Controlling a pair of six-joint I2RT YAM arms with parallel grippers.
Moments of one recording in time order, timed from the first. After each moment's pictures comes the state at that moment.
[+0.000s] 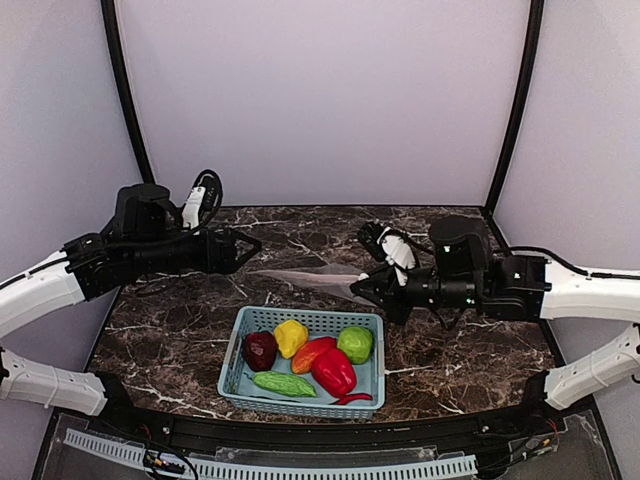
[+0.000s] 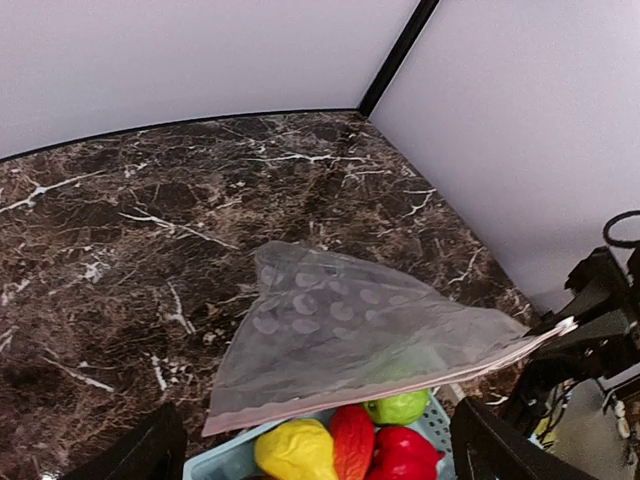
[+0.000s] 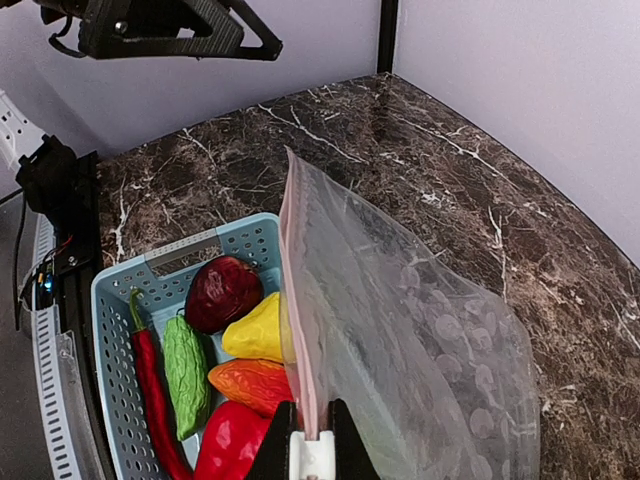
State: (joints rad) left arm -0.74 1.05 0.96 -0.33 0.07 -0.38; right arm 1.06 1.18 0.91 -0.16 -0.02 0.01
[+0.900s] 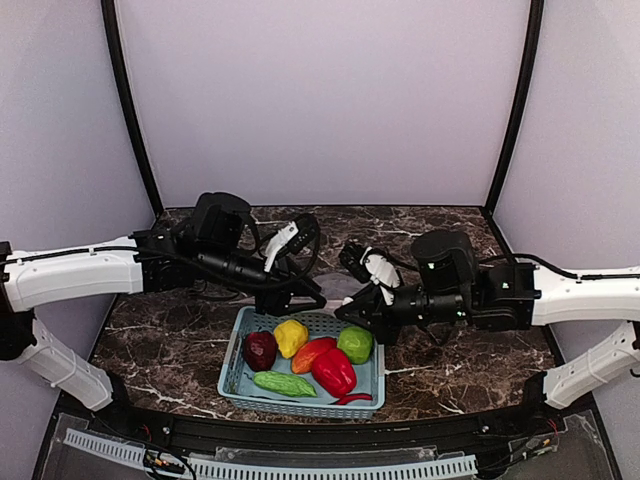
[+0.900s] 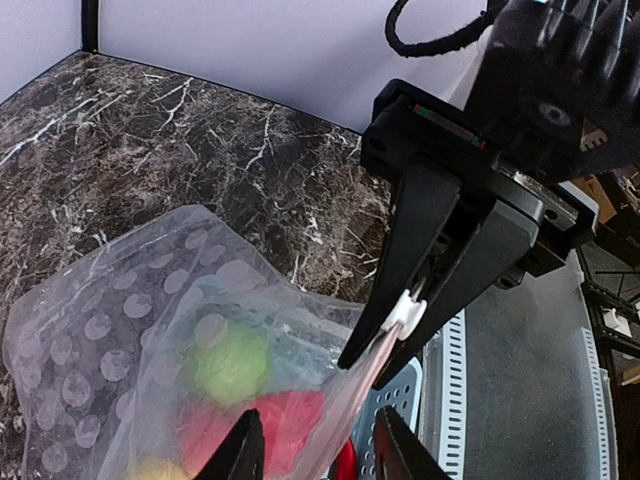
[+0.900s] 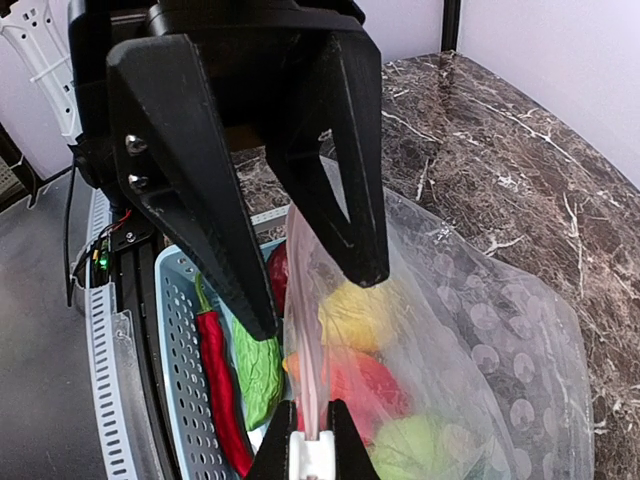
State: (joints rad) left arm -0.93 1.38 1.09 -0.24 0.52 -0.07; right arm 1.16 1.23 0.91 -0.16 -0.08 0.08
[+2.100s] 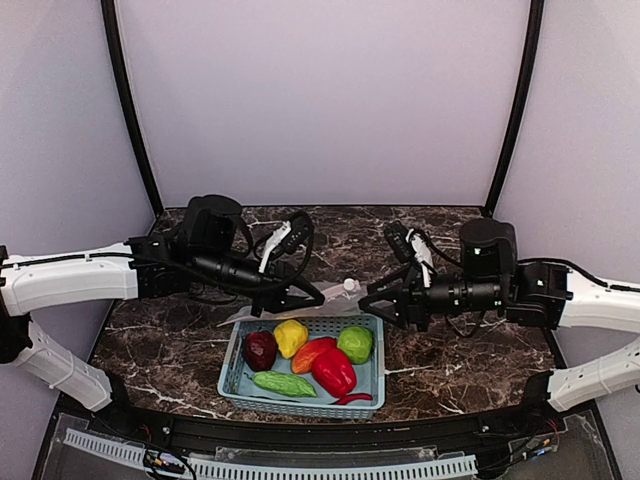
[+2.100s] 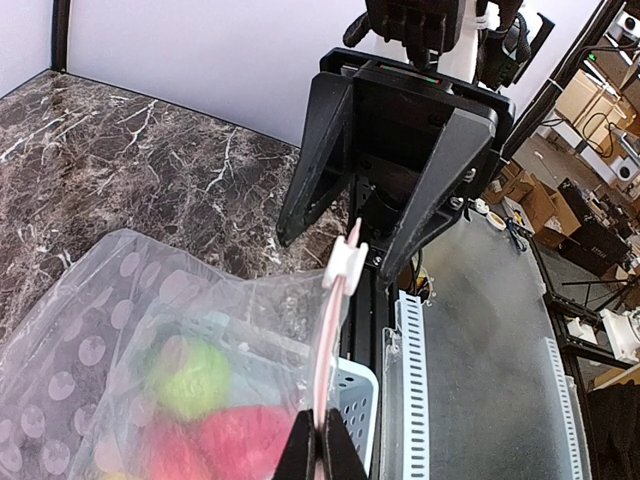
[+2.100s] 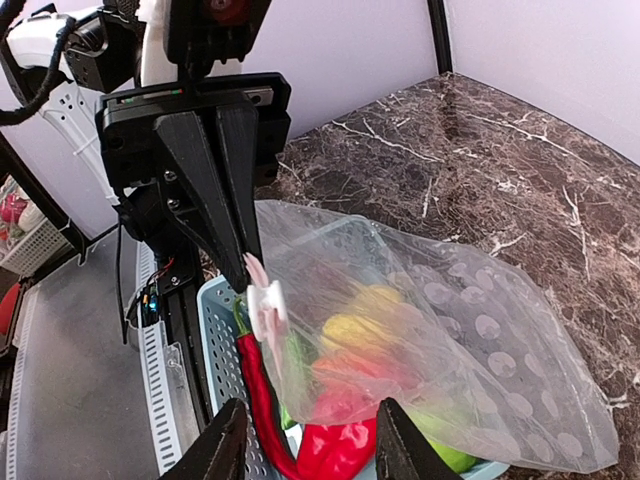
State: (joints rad) left arm -0.93 1.34 1.03 -0.14 0.62 -0.14; right arm 1.04 1.04 0.81 -0.14 -0.23 0.21
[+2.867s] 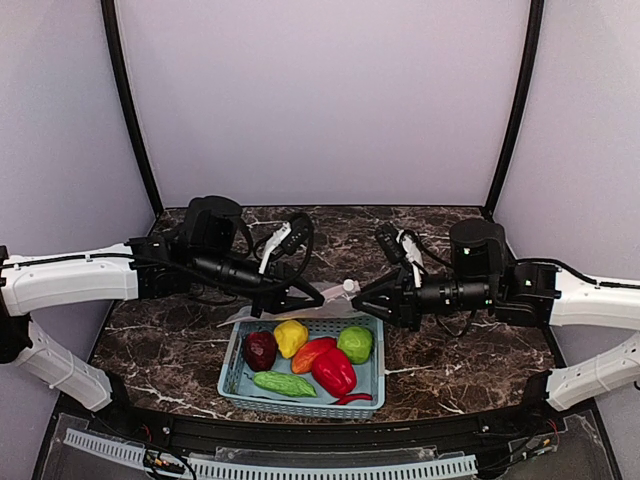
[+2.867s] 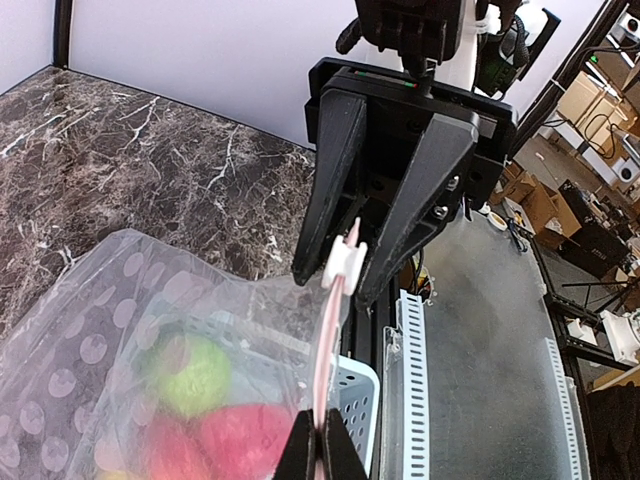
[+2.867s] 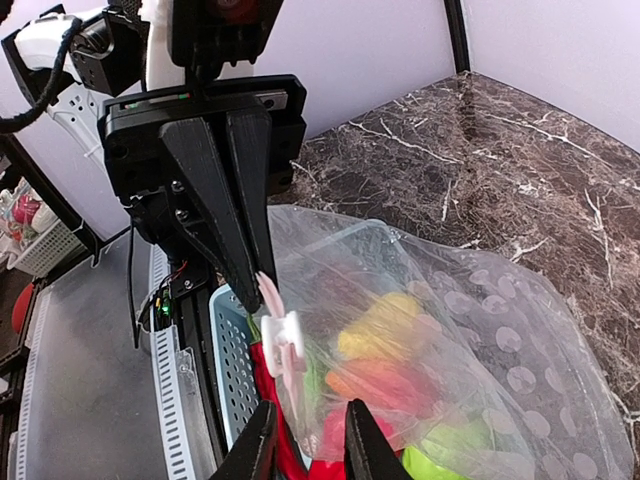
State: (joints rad) left arm -0.93 1.34 1.02 -0.14 0.62 -0.14; right arm 1.03 1.10 0.81 -0.07 -0.29 0.23
